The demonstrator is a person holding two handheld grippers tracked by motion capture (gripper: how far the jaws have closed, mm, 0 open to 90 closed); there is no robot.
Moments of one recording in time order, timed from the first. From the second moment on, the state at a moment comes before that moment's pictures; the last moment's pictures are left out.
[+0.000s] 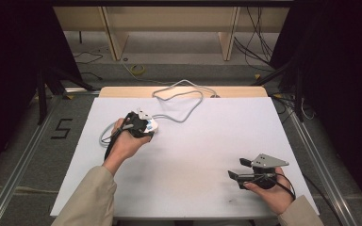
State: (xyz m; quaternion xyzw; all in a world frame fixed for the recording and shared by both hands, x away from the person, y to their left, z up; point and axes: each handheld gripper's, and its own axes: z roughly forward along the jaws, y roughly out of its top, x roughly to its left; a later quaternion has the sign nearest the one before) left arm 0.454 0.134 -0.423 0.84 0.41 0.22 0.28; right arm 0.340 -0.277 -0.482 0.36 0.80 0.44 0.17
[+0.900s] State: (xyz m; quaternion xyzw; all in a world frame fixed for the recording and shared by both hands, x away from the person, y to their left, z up) left arm 0.417 0.152 -0.432 0.84 0.41 0.21 0.30; right arm 0.340 -0.277 -0.482 0.36 0.80 0.44 0.17
